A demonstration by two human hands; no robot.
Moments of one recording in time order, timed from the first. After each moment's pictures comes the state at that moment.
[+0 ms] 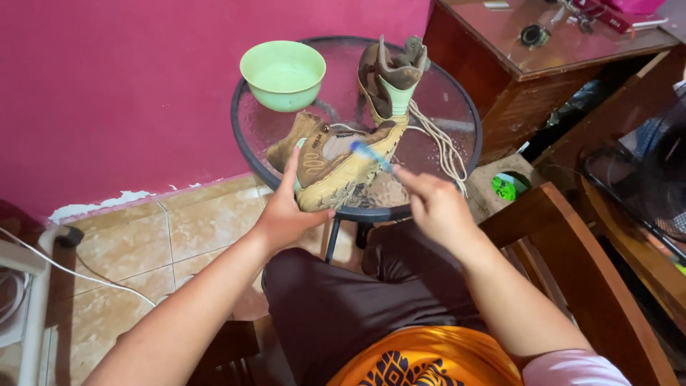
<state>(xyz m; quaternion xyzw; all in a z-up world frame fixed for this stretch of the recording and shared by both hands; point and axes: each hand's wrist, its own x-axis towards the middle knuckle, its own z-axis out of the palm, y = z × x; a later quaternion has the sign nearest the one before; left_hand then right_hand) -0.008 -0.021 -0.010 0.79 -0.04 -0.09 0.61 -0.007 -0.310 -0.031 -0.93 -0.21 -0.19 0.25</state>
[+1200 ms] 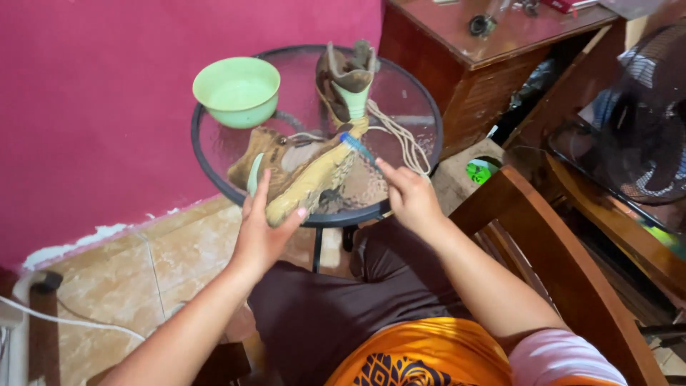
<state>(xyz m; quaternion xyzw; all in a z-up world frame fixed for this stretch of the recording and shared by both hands) -0.021 -0.042 -0.015 0.86 0.03 -0.06 0.51 0.031 -0.358 -0.097 -0.88 -0.22 -0.32 0.27</state>
